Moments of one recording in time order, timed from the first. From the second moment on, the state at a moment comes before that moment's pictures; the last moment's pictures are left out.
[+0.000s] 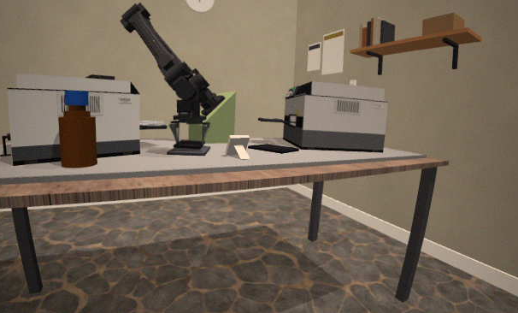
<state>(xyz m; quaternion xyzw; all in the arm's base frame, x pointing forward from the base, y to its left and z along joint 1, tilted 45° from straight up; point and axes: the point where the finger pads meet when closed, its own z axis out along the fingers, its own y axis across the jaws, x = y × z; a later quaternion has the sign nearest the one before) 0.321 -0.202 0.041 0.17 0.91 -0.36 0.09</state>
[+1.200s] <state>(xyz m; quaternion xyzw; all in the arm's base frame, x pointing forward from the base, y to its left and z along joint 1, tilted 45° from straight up) 0.320 -0.208 0.033 0.17 0.91 -0.36 0.08</state>
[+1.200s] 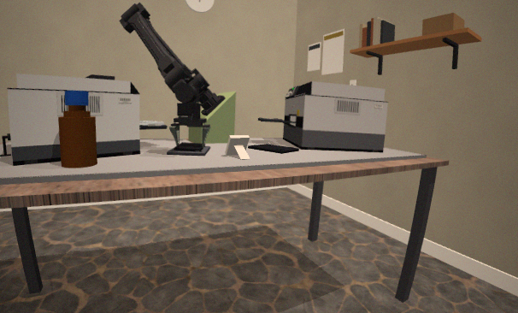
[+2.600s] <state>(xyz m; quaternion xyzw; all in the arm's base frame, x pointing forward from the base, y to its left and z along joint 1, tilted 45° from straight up) 0.321 -0.209 0.033 0.17 0.91 -0.36 0.09</state>
